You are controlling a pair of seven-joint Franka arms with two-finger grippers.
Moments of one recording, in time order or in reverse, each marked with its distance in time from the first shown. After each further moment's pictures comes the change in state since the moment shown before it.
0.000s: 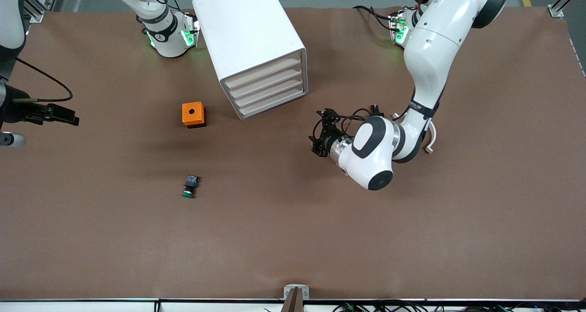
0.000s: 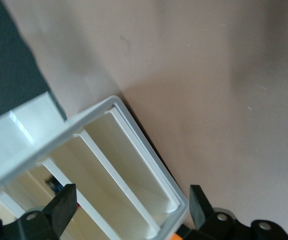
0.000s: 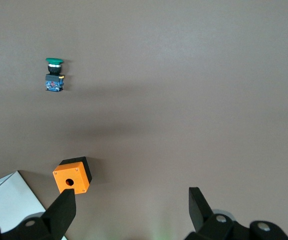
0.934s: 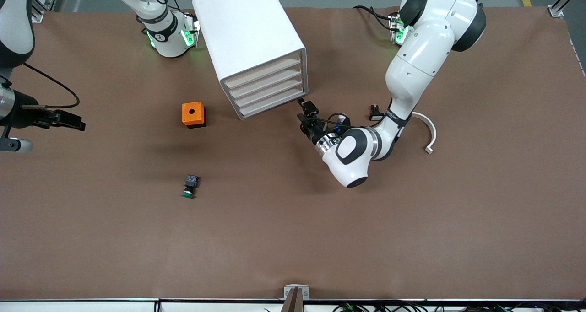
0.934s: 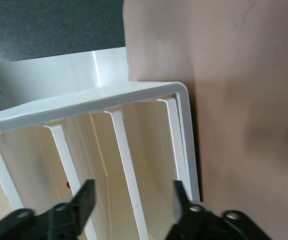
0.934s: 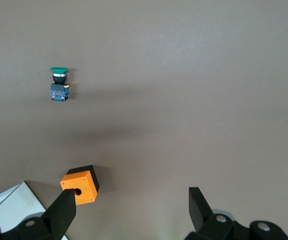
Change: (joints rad) left arm -0.003 0.178 -0.086 0.009 -0.161 -0.117 -0.329; right arm 0.014 0.017 0.016 -0.004 0.009 0.041 0.063
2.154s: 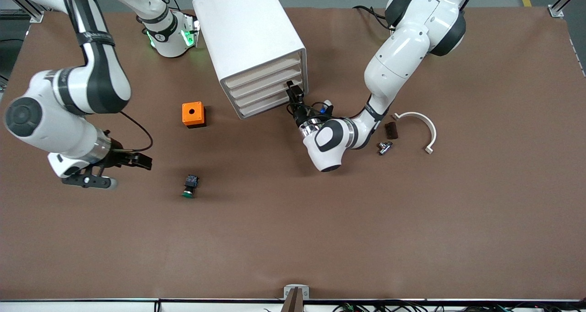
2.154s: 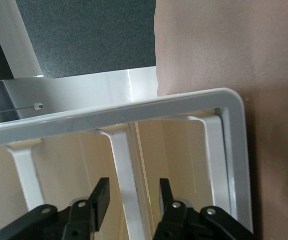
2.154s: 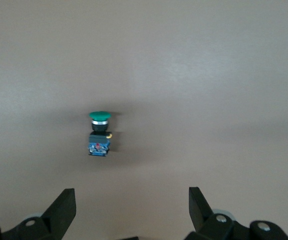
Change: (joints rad) left arm -0.116 0.063 -0.011 -0.002 -0.061 -0.066 -0.002; right arm 0.191 0.177 0.005 -0.172 0.047 0.473 0.207
